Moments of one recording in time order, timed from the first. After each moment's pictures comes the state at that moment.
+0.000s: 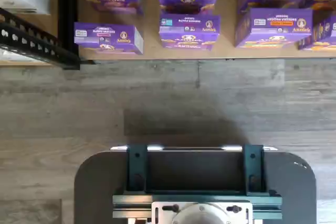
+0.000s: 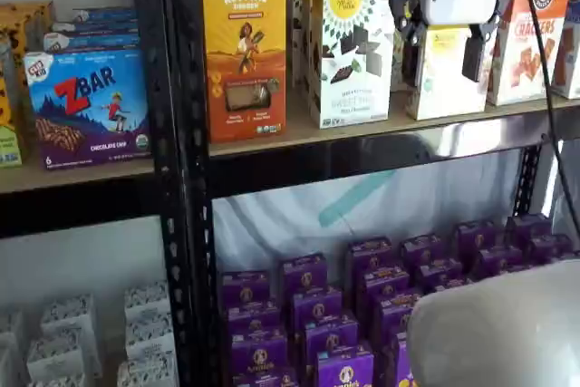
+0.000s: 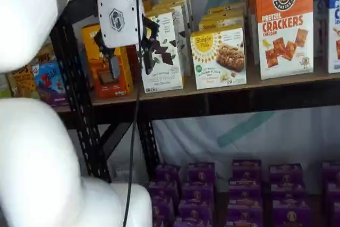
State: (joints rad) arm 0.01 -0.84 -1.15 0.04 2.00 0.03
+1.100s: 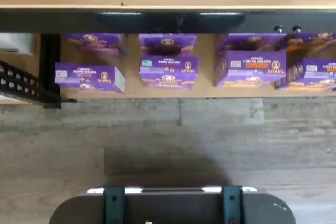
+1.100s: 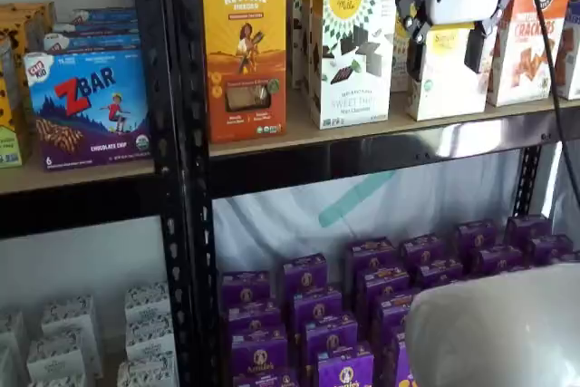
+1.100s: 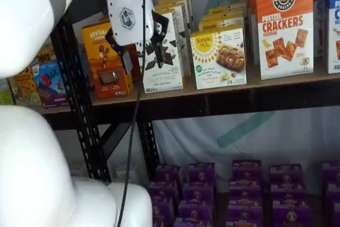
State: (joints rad) arm -0.06 -0.87 -1.11 0.00 1.87 -0.05
